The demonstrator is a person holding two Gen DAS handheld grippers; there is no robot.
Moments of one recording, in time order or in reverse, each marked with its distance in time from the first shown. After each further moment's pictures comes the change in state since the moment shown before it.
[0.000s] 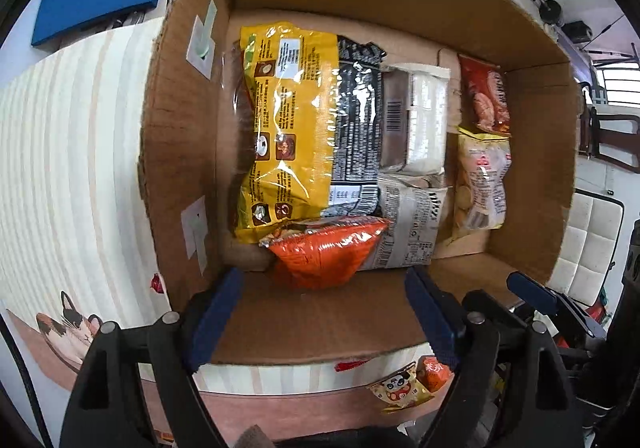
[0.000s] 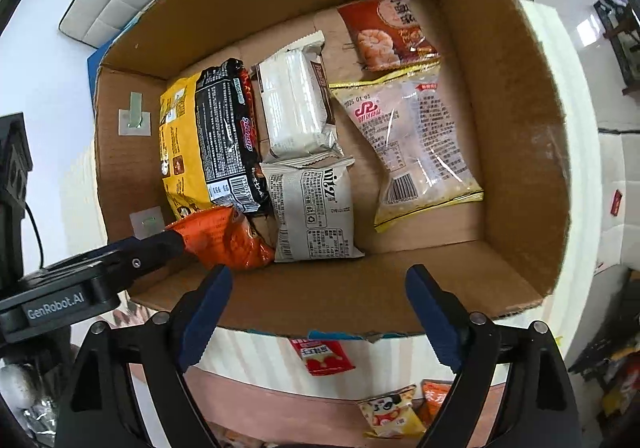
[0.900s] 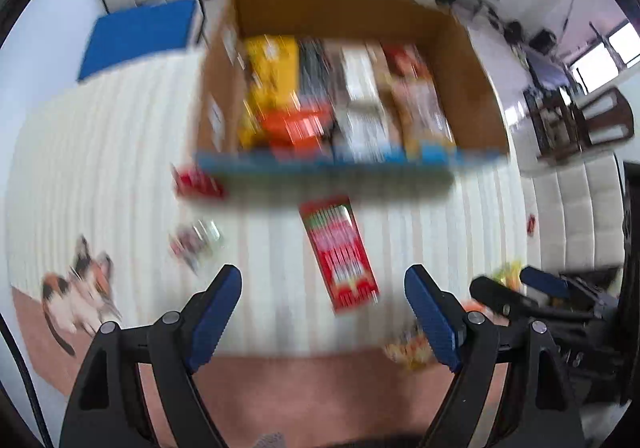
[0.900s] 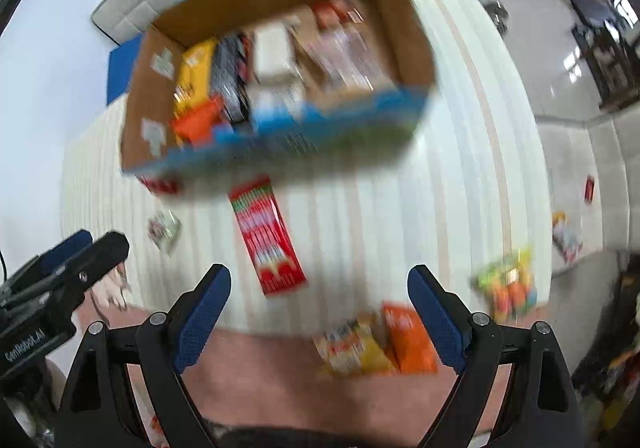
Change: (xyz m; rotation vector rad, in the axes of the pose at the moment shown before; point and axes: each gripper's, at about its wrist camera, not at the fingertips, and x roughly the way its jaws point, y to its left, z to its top) left arm -0.023 -0.036 -0.185 0.115 -0.328 0.063; right arm -0.039 -0.068 -0.173 -0.013 -0.139 -0.027
